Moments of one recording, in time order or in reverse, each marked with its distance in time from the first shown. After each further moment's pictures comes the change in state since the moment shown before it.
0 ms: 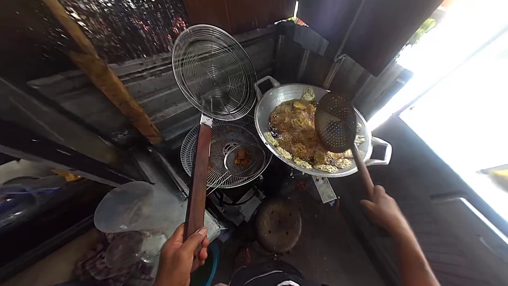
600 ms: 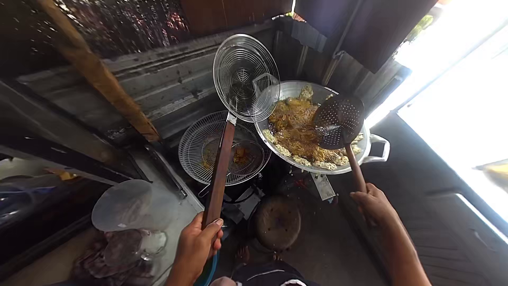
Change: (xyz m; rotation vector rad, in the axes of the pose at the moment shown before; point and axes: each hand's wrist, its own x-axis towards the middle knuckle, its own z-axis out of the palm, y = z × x) left_hand 0.004 0.009 0.023 0.103 -0.094 -0.009; right_hand 0.005 0.000 0.016 0.582 -0.067 -0.009
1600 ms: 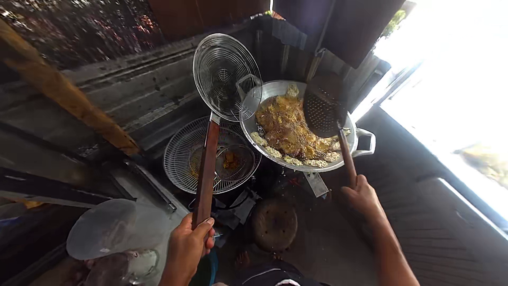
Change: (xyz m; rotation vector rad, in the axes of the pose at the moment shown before) left_hand 0.020 0.018 0.005 0.075 0.017 0.015; right_hand -0.010 -0.012 0.011 -0.352 0.163 -0.046
